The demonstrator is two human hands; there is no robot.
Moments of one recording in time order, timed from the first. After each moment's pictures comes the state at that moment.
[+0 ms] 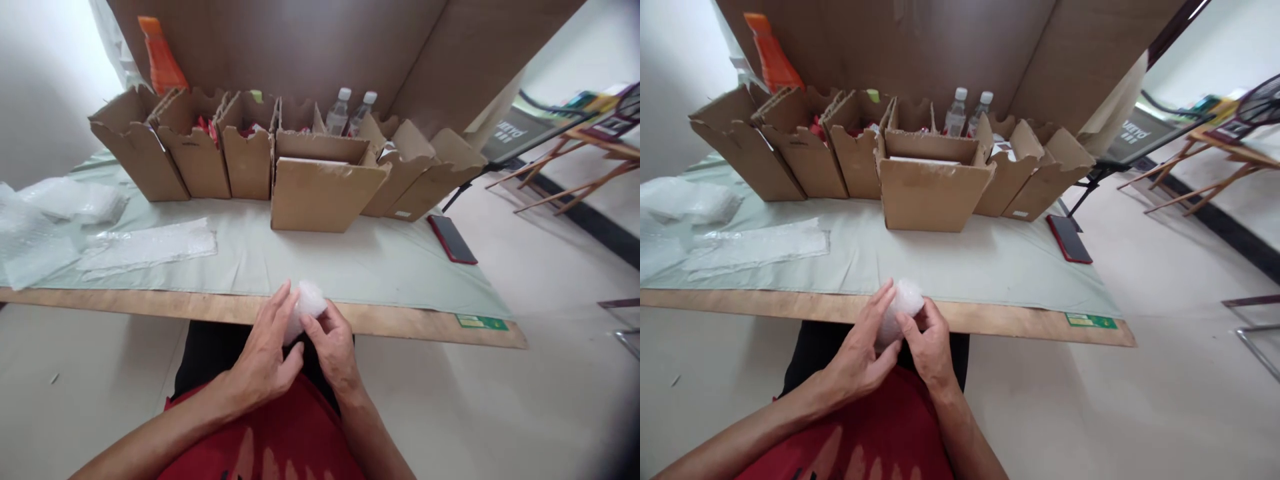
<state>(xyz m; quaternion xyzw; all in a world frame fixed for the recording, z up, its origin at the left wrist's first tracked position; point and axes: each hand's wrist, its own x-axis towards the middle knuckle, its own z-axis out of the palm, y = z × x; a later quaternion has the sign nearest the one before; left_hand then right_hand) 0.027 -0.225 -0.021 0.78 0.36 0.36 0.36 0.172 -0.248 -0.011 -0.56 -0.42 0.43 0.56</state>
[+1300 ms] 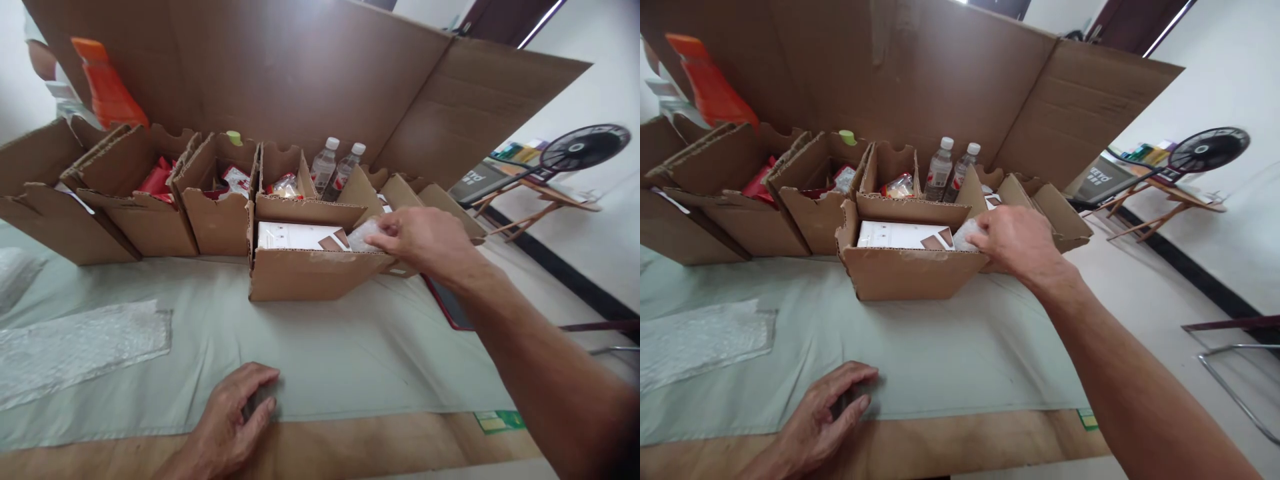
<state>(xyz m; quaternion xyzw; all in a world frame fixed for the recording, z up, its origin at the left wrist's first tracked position) 0.041 -0.111 -0.040 0.79 0.33 0.36 0.36 0.349 -0.003 0.186 -0.79 -0.60 -0.12 -0.06</state>
